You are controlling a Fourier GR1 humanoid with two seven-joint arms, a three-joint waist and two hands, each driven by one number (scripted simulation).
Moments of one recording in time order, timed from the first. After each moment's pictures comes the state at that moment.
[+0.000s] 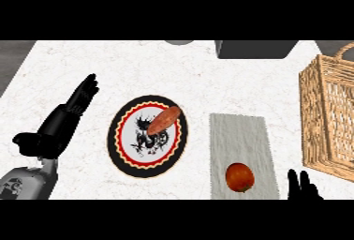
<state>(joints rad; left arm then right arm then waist) -0.18 0.40 -0.17 -1.58 0.15 0.01 -0.01 0.49 0.00 0.82 -2.32 1.66 0.04 1.02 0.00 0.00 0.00</state>
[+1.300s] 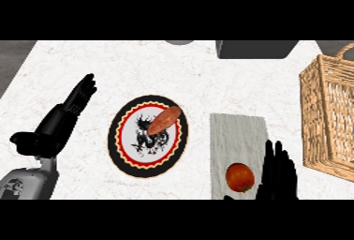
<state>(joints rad) -0.17 0.31 -0.06 -1.57 0.06 -0.10 0.00 0.30 -0.04 0.61 -1.97 1.49 -0.29 0.93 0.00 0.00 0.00</state>
